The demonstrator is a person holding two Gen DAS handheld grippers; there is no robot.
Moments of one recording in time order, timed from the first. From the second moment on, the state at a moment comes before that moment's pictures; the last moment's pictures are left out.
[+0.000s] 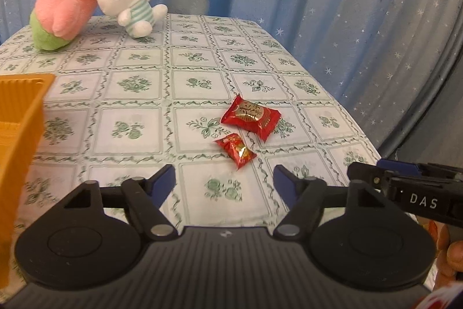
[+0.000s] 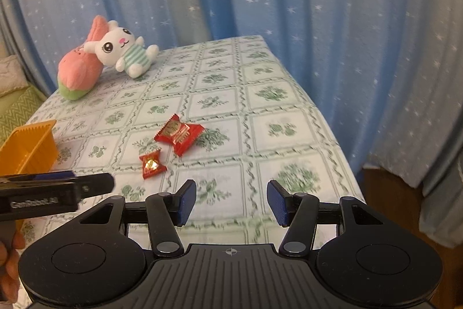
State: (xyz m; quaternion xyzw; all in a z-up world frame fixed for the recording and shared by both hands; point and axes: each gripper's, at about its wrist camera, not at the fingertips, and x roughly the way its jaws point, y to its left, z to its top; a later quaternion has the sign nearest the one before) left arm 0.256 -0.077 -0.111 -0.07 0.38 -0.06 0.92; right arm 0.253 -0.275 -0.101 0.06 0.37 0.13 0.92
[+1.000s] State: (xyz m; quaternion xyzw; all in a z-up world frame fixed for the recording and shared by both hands) left arm 0.285 -0.064 -0.143 -0.02 0.36 -0.05 0.93; right arm 0.312 -0.246 -0.124 0.00 0.34 0.18 0.92
